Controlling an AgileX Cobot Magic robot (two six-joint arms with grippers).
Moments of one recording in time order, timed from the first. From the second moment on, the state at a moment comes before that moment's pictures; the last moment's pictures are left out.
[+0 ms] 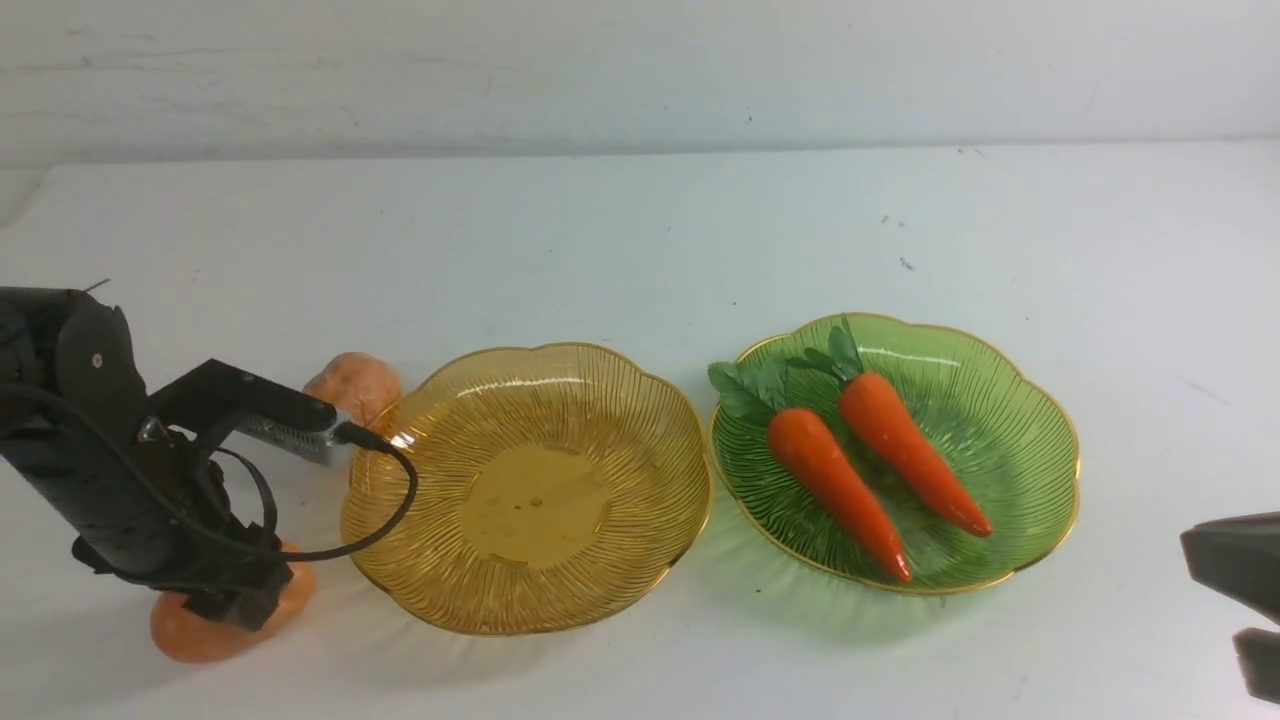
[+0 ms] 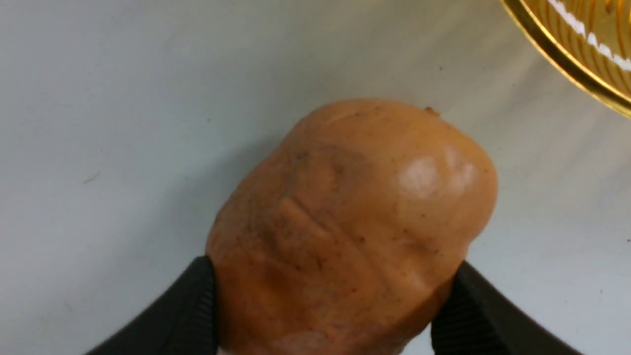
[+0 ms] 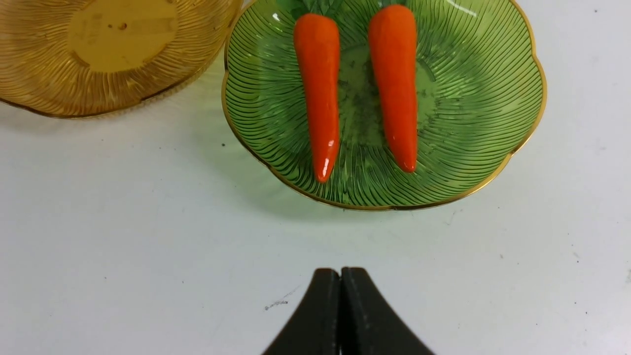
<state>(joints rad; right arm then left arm) 0.34 0.79 -0.70 0.15 0.86 -0.12 -0.02 1.63 -0.94 -0.01 0.82 0.33</state>
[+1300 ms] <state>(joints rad) 0.34 0.79 -0.70 0.15 0.86 -0.12 -0.33 1.83 -1.47 -0.34 0.91 0.14</state>
